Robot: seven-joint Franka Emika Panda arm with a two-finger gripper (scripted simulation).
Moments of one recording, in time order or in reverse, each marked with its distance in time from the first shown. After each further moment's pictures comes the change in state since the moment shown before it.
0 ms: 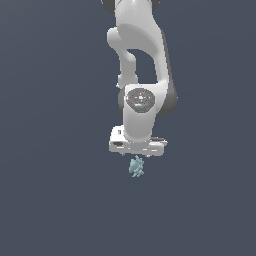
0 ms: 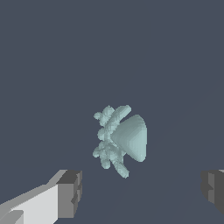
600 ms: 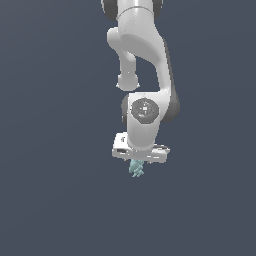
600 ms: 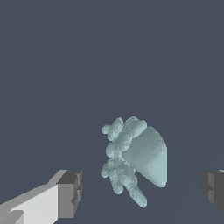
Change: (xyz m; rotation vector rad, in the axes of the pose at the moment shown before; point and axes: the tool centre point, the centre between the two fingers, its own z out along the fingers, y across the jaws) arm 0.015 -0.012 0.019 0.000 -0.003 0.030
